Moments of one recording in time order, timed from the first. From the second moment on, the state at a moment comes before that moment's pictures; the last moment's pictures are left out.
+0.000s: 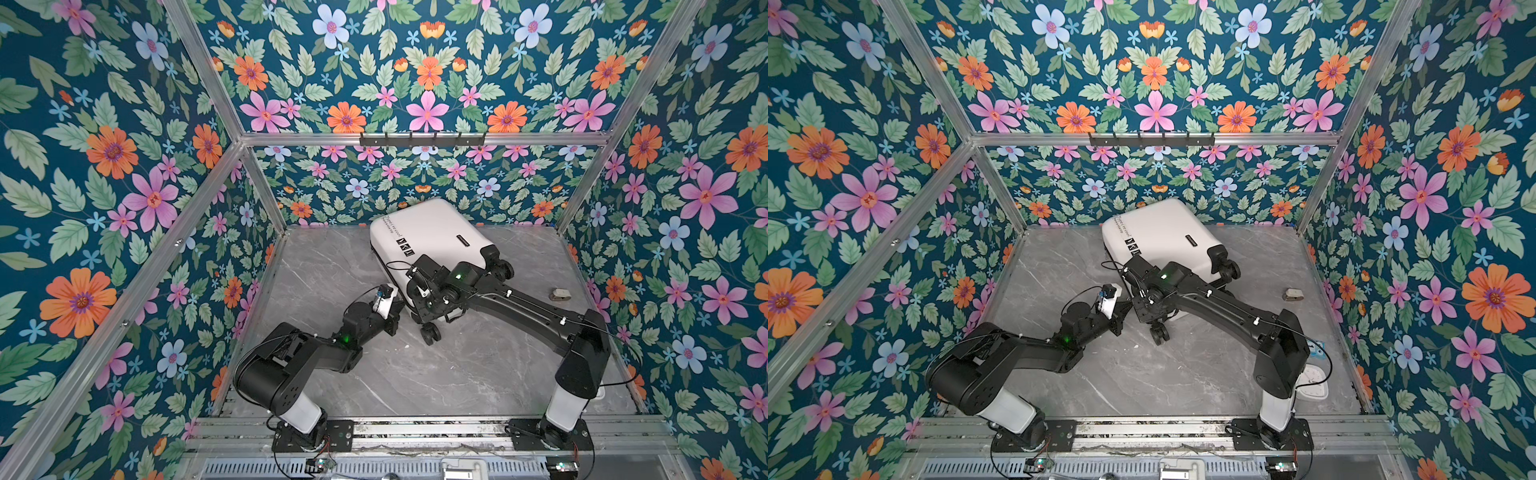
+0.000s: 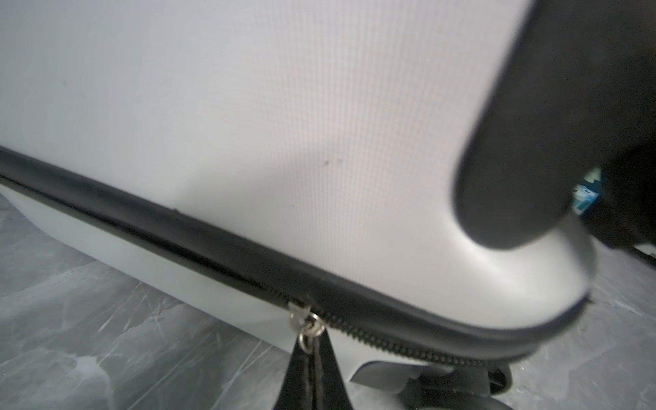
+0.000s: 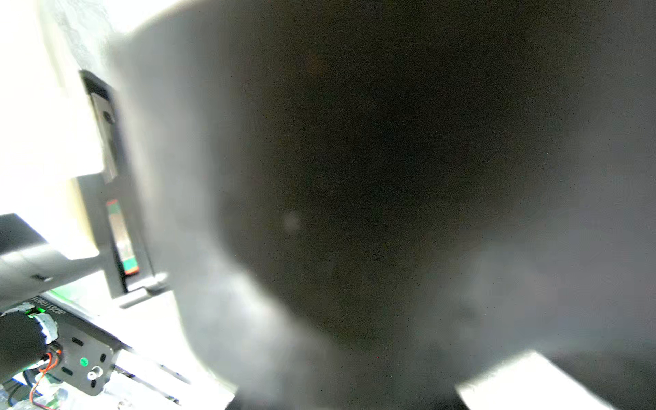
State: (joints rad) left arm -0.56 1.57 0.38 0.95 0.25 -0.07; right arm 0.89 1.79 1.68 -1.07 0.09 0.45
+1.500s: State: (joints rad) left arm -0.69 1.39 0.29 0.86 0.20 -0.17; right arm 0.87 1.85 1.74 -1.02 -0.02 0.50
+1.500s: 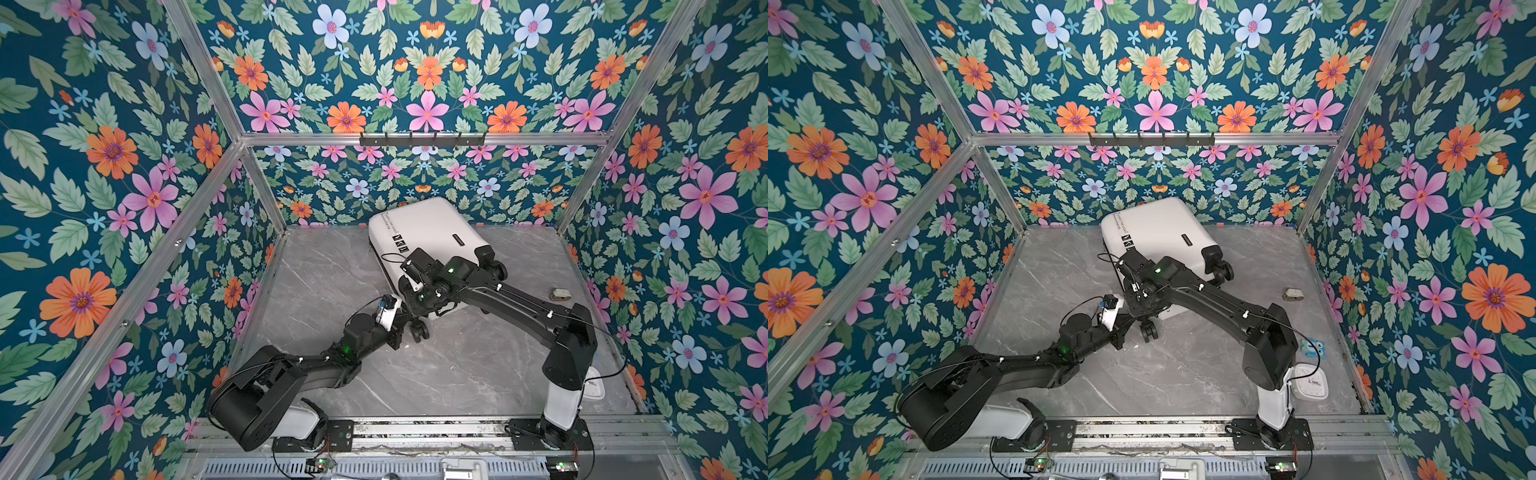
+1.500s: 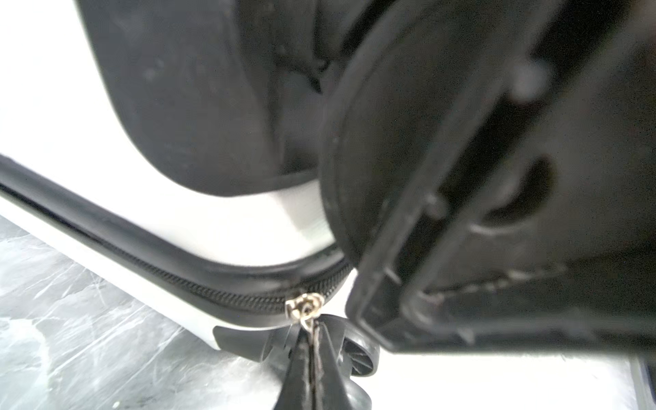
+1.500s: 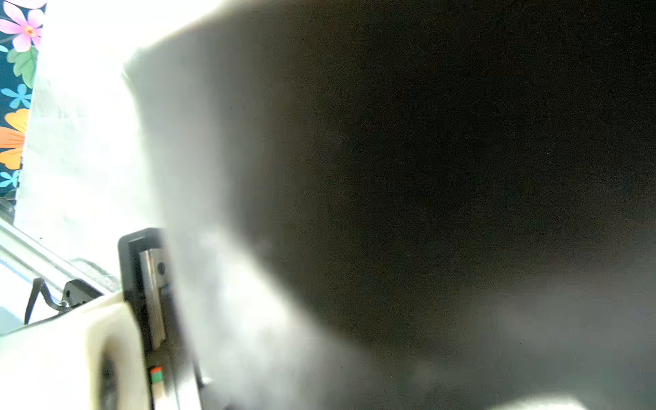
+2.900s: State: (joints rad) left arm -0.69 1.42 0.29 0.89 0.18 -0.20; right arm 0.18 1.53 1.40 -0.95 -0.10 0.28
